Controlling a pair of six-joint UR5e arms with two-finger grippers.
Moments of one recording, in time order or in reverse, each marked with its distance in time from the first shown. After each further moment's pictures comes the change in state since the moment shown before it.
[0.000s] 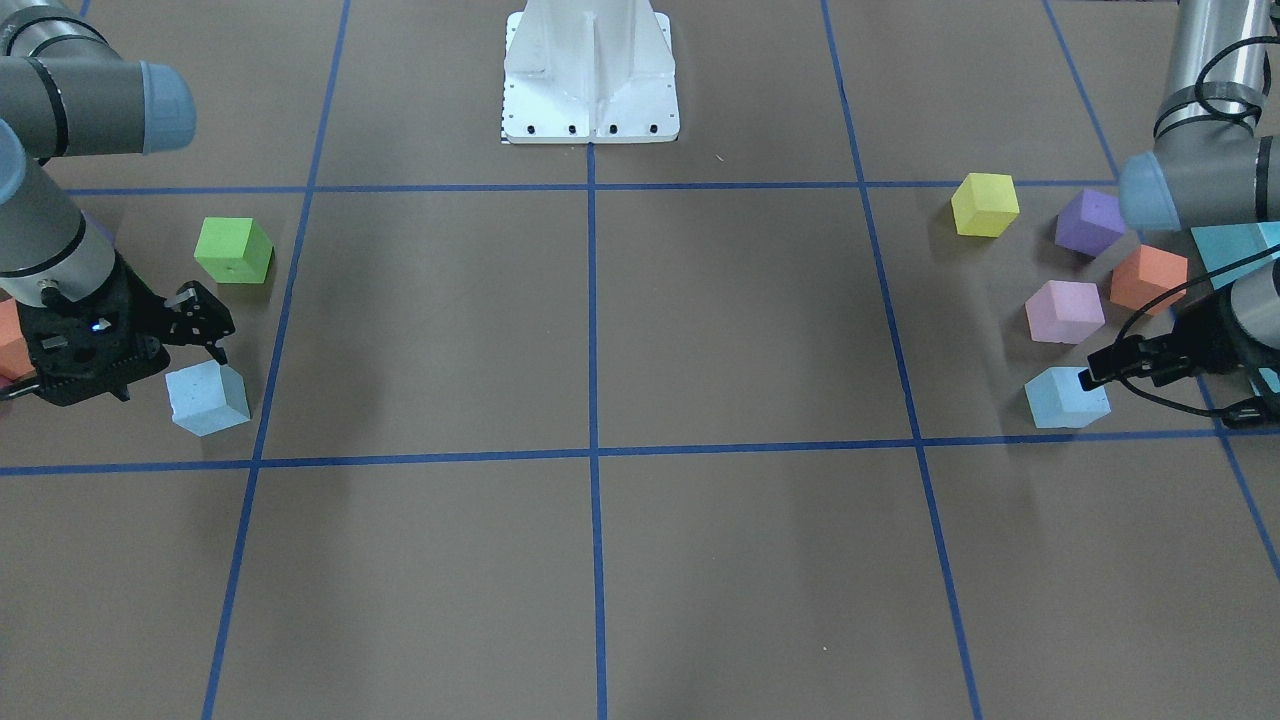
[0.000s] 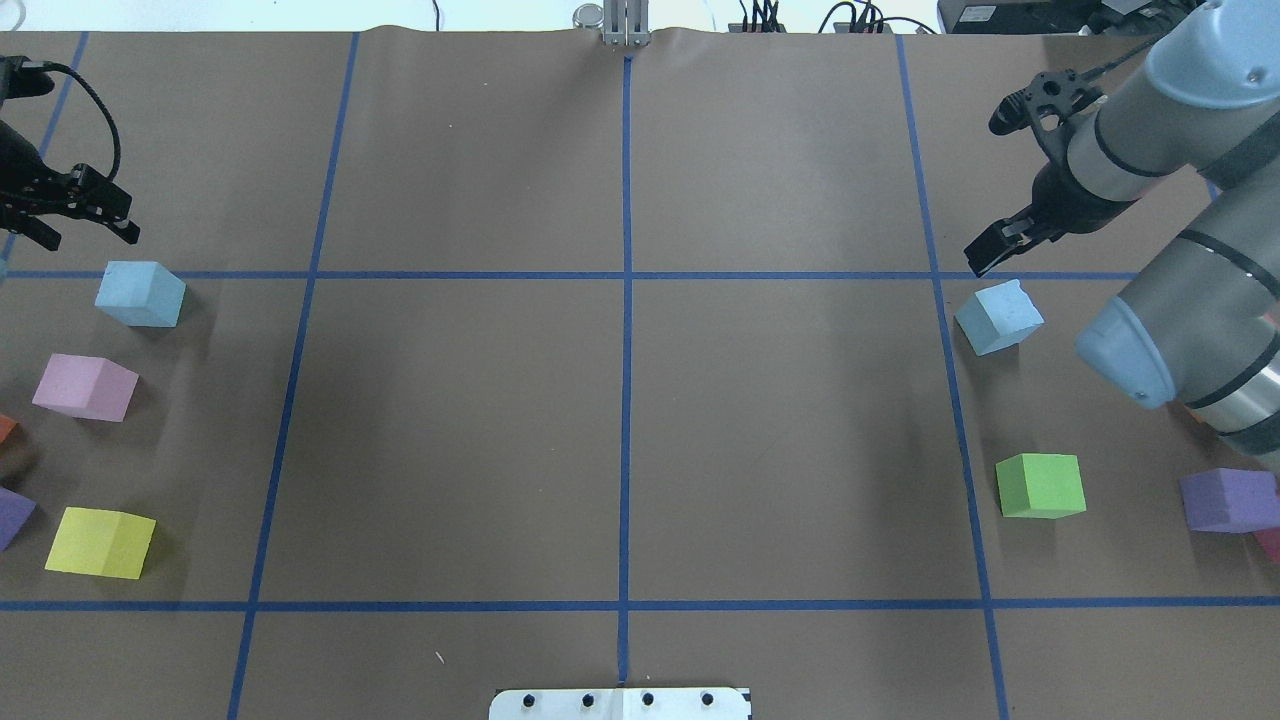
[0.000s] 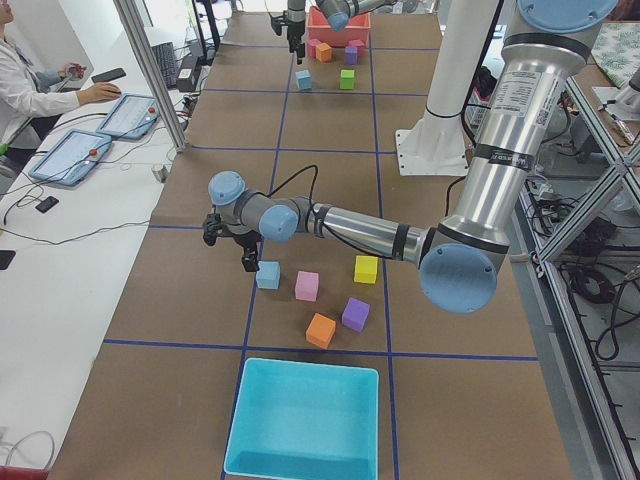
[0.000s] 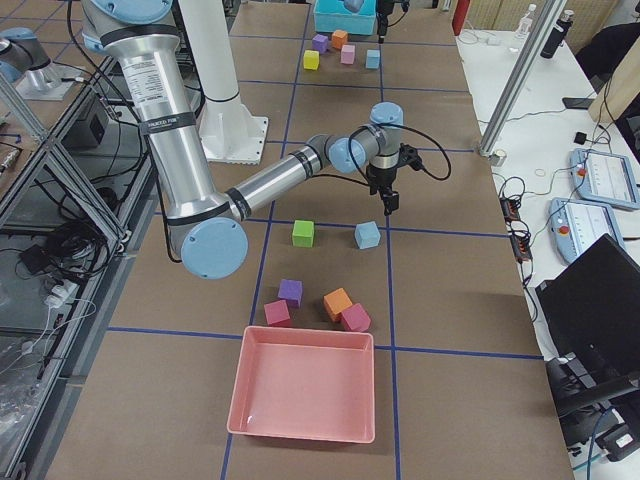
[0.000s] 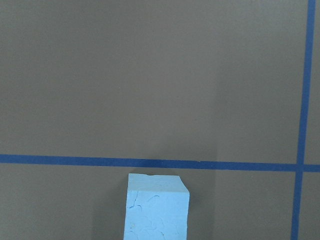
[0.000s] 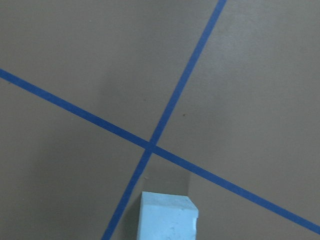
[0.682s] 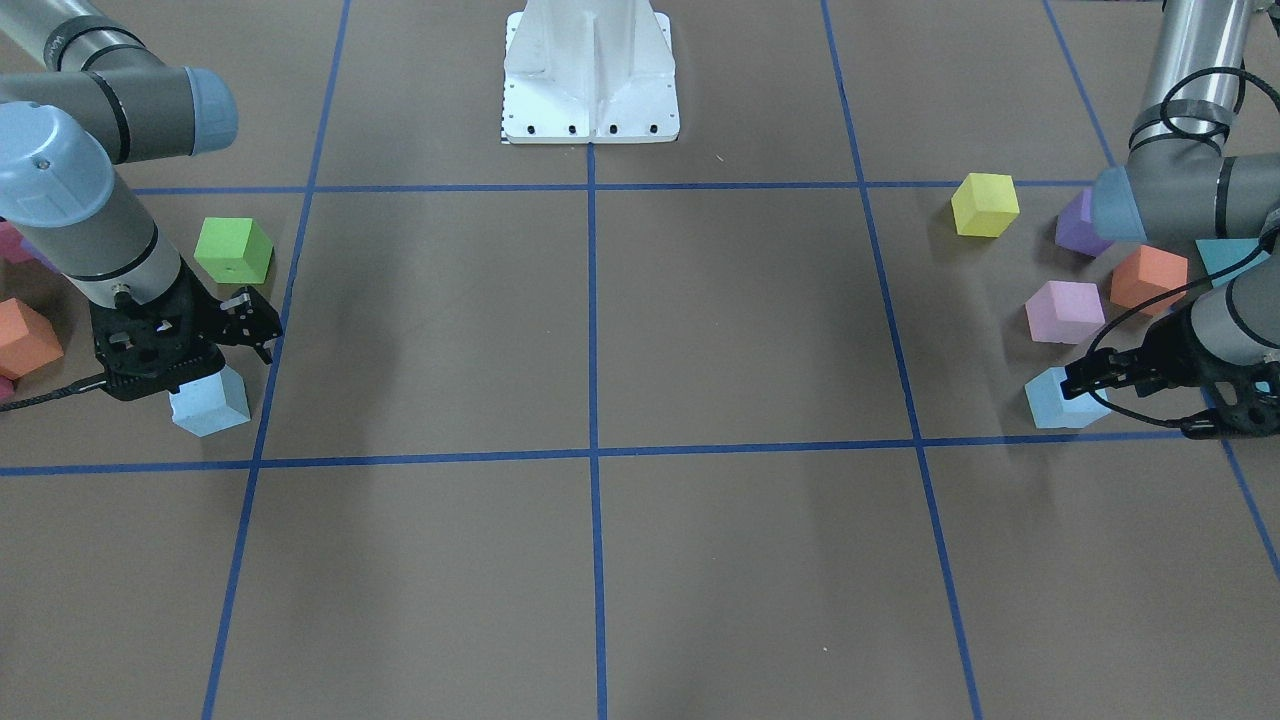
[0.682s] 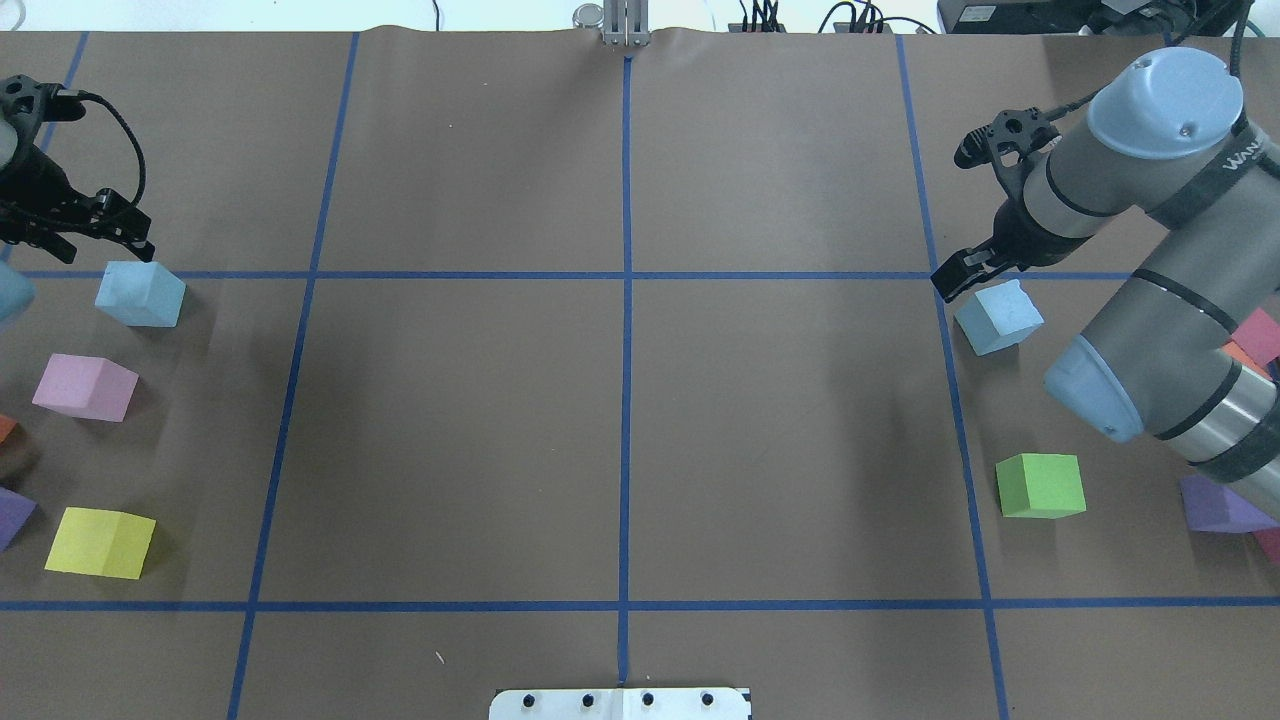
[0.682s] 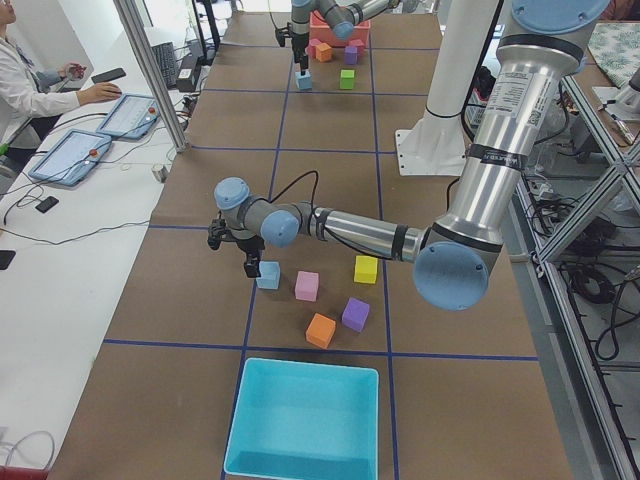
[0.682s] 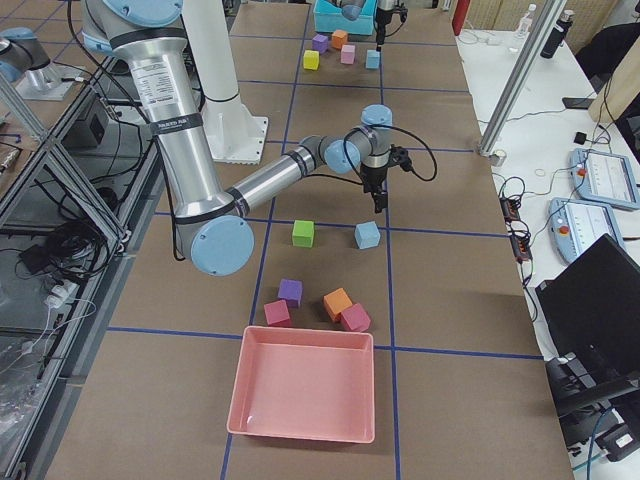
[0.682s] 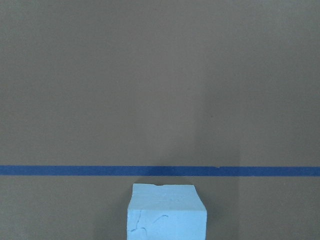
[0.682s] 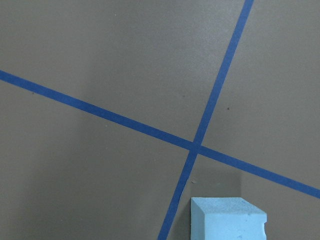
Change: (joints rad) left arm 0.037 0.001 0.032 -0.033 0.050 0.012; right arm -0.056 -0.014 -0.025 0.048 -0.027 0.058
